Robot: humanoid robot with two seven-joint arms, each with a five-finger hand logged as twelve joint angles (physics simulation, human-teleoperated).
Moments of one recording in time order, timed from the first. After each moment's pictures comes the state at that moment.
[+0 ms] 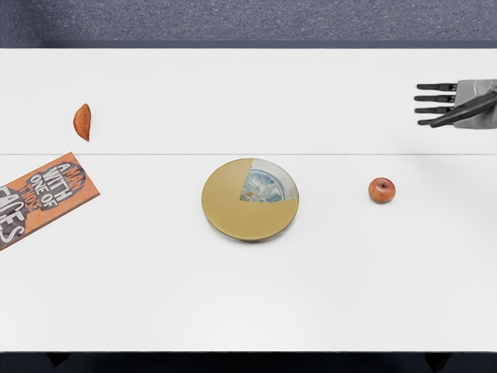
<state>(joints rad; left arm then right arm) -0.04 0.00 -0.23 -0.16 -0.06 -0.23 0.09 1.11 -0.71 0.41 0.57 0.18 0.61 -0.61</state>
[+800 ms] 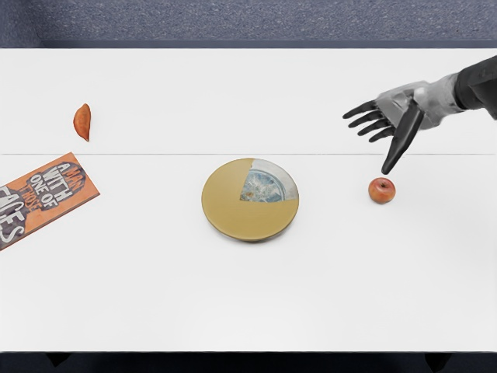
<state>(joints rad) -0.04 0.00 -0.23 -0.16 -0.06 -0.23 0.09 1.38 -0.67 0.13 1.01 -0.24 0.61 -0.61</state>
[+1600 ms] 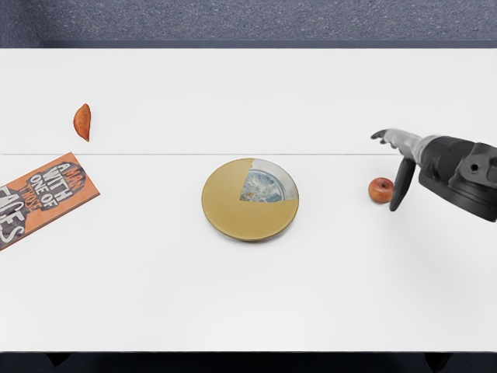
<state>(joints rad) -0.03 0.00 -0.23 -0.16 -0.06 -0.23 0.09 1.47 -0.70 -0.37 1.60 -0.65 -0.36 -0.61</state>
